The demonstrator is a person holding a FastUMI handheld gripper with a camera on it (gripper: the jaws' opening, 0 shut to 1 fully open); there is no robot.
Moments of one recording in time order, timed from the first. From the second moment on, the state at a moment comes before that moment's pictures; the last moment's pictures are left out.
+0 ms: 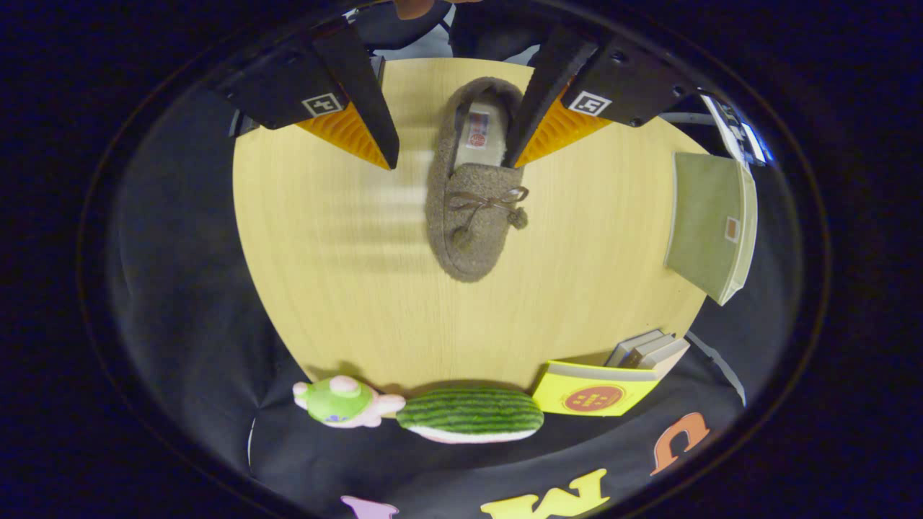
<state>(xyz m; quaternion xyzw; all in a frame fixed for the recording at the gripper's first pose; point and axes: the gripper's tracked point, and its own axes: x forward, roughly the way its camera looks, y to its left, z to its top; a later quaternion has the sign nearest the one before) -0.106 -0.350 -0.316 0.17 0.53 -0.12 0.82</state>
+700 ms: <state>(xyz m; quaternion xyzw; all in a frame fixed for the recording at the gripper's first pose) -0.115 -0.334 -0.371 0.29 0.61 -0.08 0.74</state>
